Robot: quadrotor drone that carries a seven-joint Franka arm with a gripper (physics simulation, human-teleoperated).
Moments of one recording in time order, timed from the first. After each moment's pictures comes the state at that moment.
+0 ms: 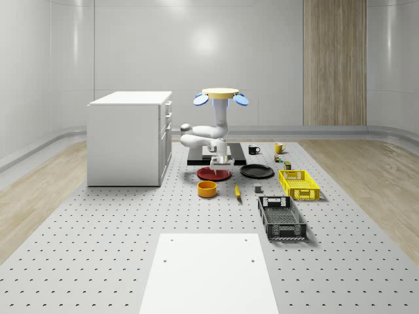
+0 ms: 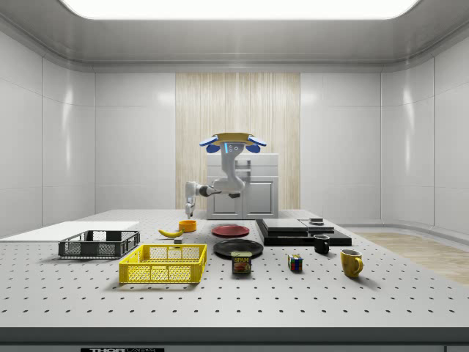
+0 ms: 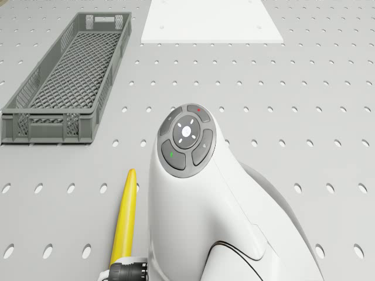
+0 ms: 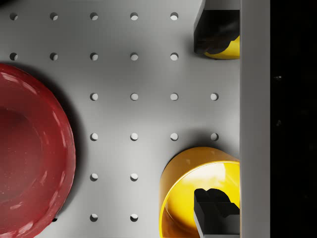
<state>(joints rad) -1.16 -1.49 1.37 -2.87 -1.79 1.55 1.69</state>
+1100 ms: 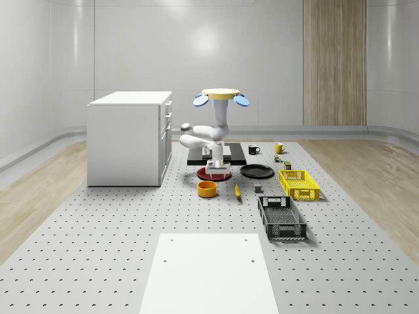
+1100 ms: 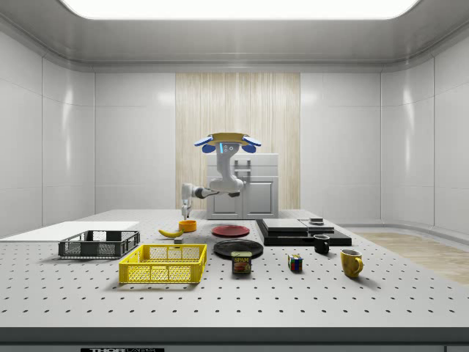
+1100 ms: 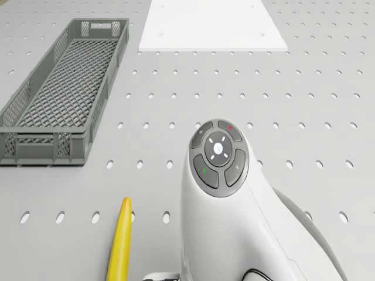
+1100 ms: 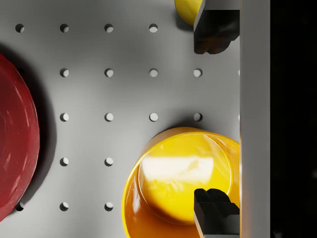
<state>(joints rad) -1.07 -1.54 1.29 -2.85 -1.85 1.62 1.57</state>
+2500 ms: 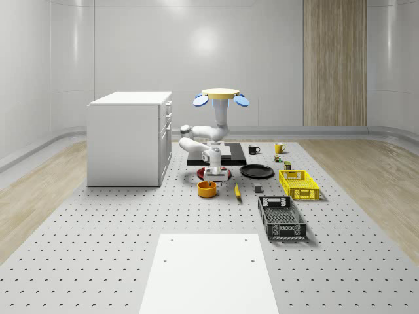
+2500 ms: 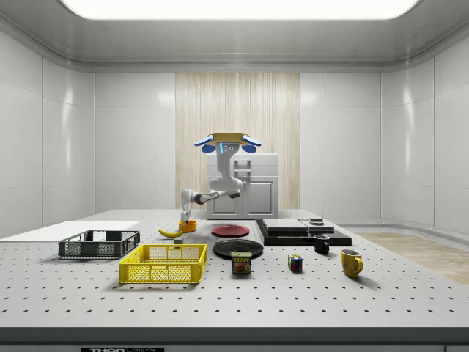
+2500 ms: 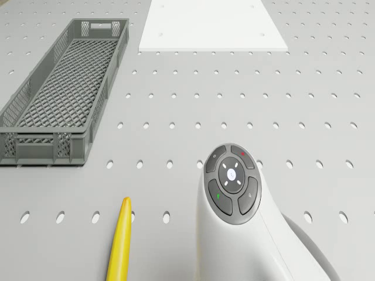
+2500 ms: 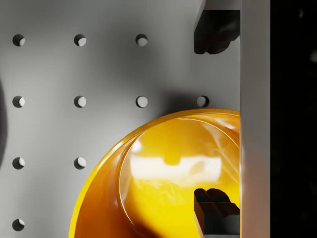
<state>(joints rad) -1.10 -1.53 1.16 -2.75 -1.96 1.68 1.53</state>
